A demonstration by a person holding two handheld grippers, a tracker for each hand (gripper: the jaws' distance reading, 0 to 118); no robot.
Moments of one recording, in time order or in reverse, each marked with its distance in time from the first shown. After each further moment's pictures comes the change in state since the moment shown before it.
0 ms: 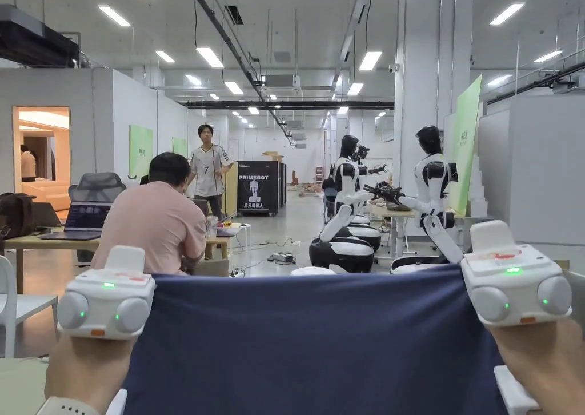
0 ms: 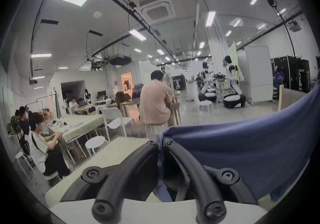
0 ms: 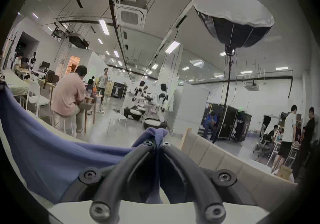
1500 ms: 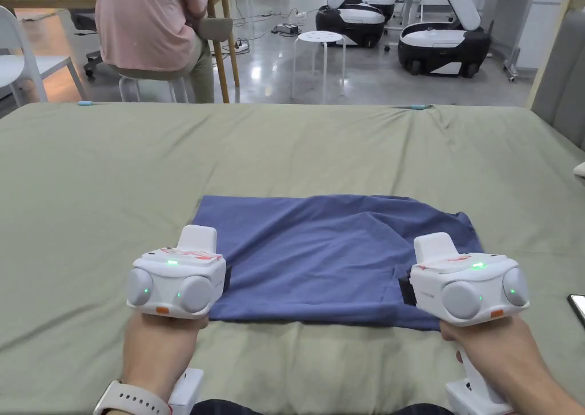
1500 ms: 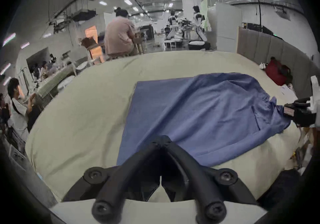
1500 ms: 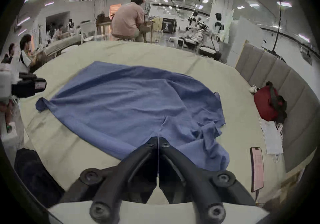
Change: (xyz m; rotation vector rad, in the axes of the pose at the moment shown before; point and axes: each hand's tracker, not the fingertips) left arm 0.029 -0.297 0.230 -0.487 -0.345 -0.045; right arm -0.080 -0.292 0.272 -0.639 0.513 0.076
